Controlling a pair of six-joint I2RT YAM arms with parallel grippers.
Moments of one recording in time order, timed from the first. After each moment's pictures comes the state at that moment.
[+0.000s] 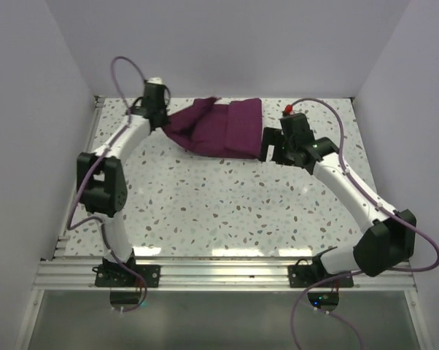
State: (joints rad) left arm -0.29 2.00 1.70 -0.47 -0.28 -0.24; right arm 0.41 1.37 1.23 -0.69 0.14 0.49
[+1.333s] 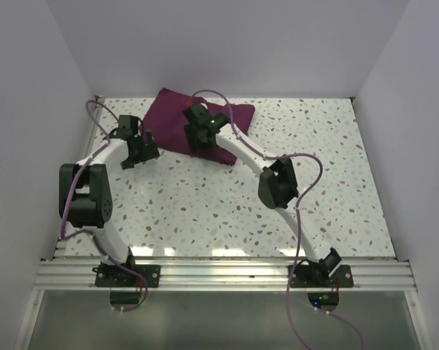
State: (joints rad) left arm -0.01 1.78 1.19 -0.44 -0.08 -0.39; right arm 0.74 2.54 2.51 -0.94 0.24 0.35
